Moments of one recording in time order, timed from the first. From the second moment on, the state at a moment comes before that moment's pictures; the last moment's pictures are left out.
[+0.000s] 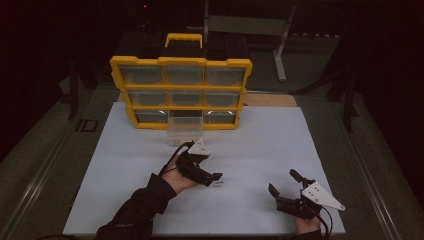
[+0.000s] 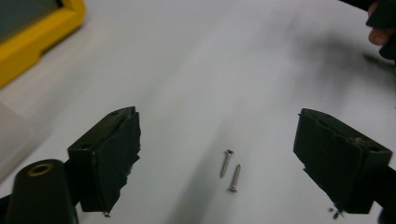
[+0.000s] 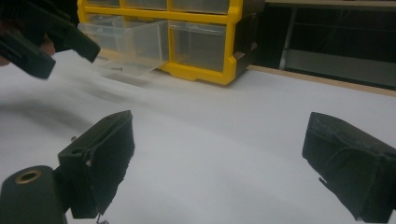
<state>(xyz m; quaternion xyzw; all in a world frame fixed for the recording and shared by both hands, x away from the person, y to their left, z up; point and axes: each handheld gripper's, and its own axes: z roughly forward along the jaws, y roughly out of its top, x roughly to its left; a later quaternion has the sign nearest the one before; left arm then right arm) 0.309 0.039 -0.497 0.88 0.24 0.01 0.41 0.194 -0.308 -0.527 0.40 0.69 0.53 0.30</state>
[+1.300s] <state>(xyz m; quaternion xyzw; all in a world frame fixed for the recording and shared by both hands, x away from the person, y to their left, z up) 0.311 0.010 -0.546 0.92 0.19 -0.02 0.35 0.194 -0.308 -0.528 0.40 0.69 0.52 0.29</state>
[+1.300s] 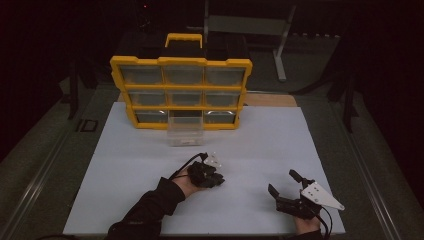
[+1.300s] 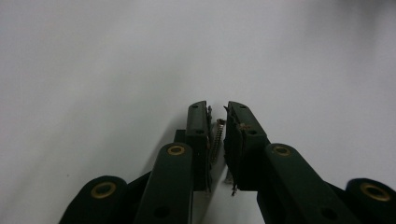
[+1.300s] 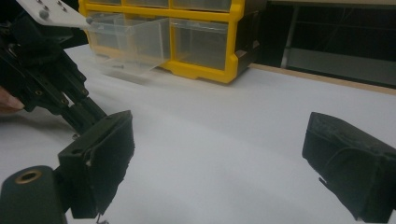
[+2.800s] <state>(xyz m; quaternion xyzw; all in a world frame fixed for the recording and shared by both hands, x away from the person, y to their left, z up) 0.332 0.039 -0.459 0.89 0.21 0.04 0.41 0.194 -0.307 -0.528 0.39 0.70 0.52 0.29</state>
